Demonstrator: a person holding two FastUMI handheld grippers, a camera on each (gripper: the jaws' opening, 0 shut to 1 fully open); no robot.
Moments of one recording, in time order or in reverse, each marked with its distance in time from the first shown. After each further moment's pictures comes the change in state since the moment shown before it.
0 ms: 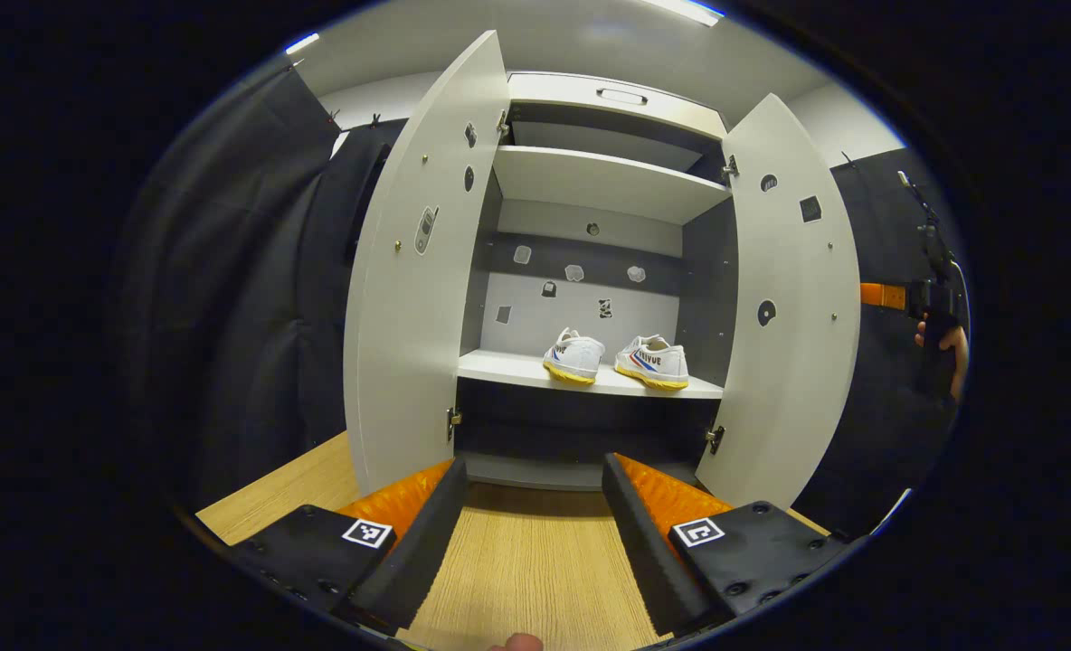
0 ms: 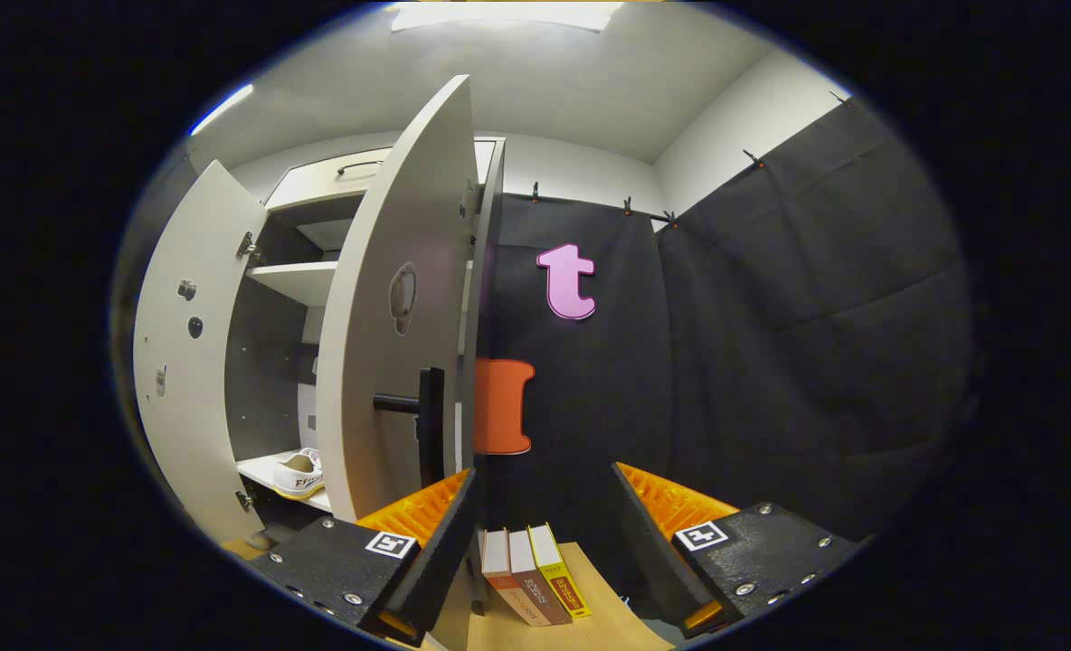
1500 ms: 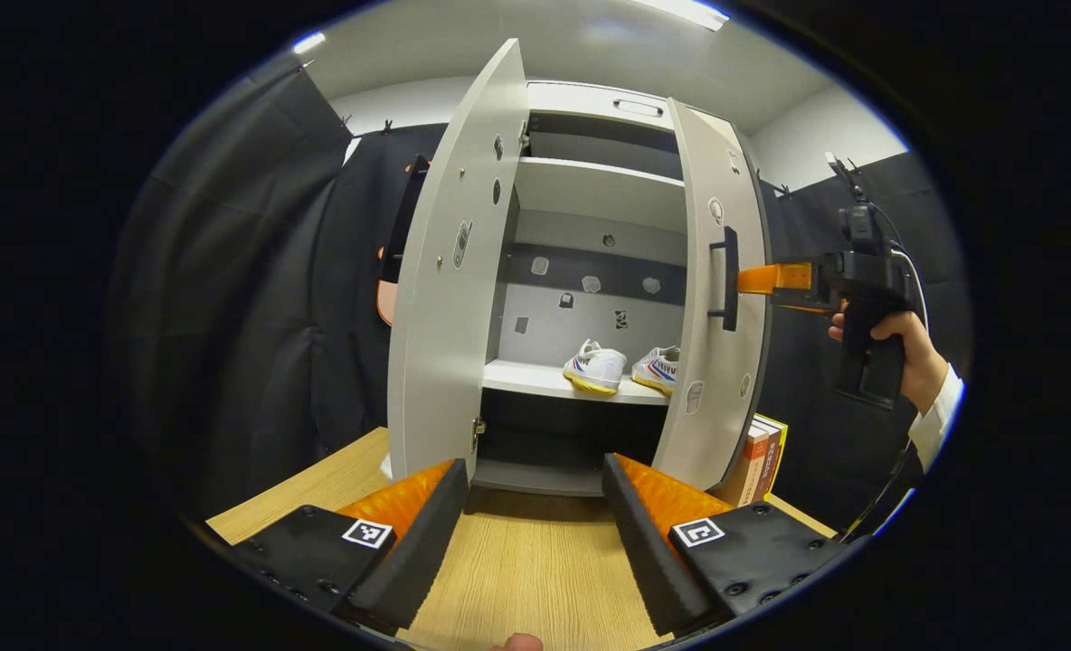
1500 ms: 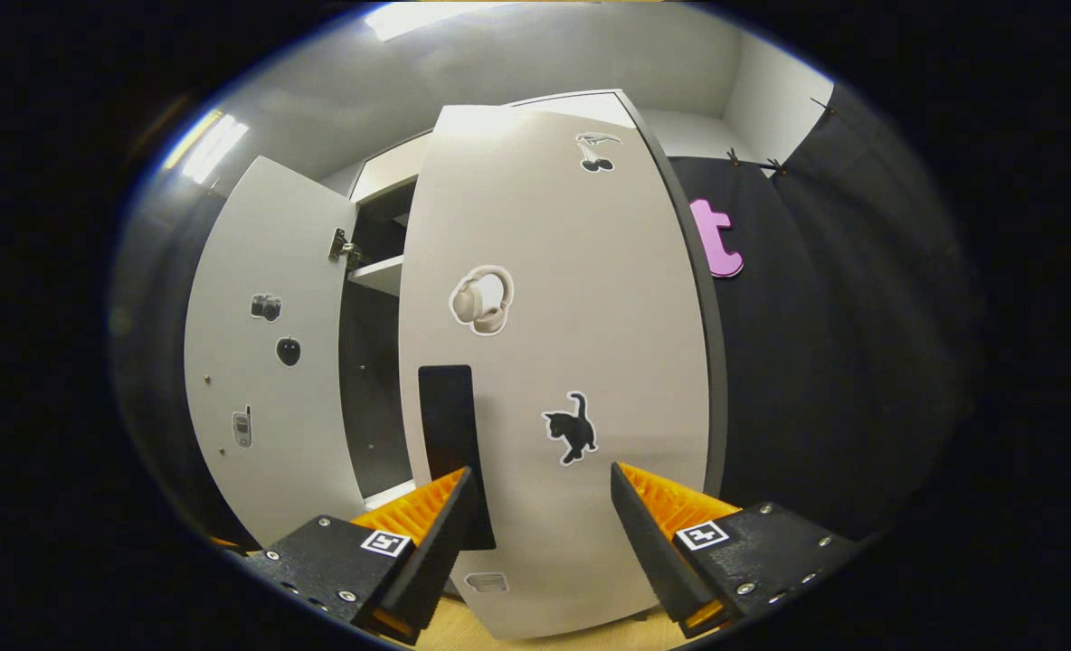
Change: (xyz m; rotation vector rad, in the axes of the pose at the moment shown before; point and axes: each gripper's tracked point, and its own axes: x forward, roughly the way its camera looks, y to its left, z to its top) left arm -0.011 0.032 0.009 -0.003 -0.029 0.028; right arm 0.069 0.229 -0.011 0.151 0.065 0.358
